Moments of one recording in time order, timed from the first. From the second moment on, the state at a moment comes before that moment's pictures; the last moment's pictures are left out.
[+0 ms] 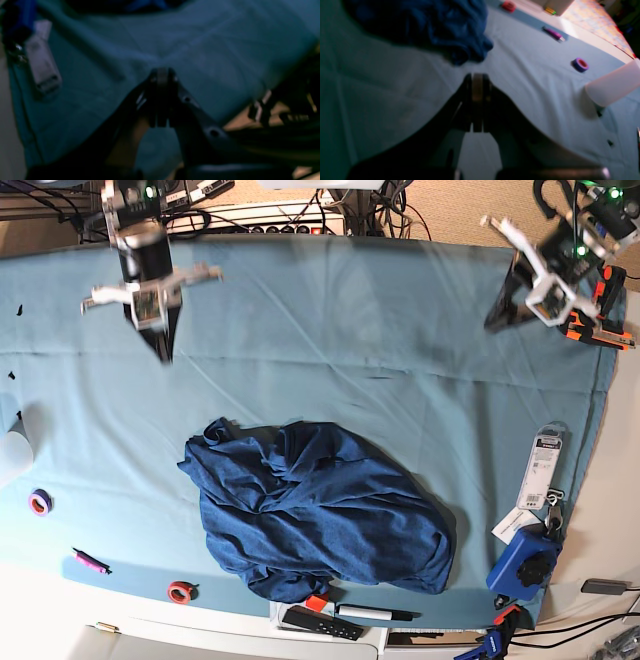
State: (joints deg) left arm 47.7 -37.5 -13.6 132.4 -28.4 -20.0 17.4; right arm -38.4 12.2 9.3 122.8 -6.5 5.5 -7.5
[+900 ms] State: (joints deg) left arm 21.0 -24.2 -13.6 107.7 -32.1 -28.7 17.6; right arm -13.1 2.8 5.0 112.1 -11.1 9.1 -10.5
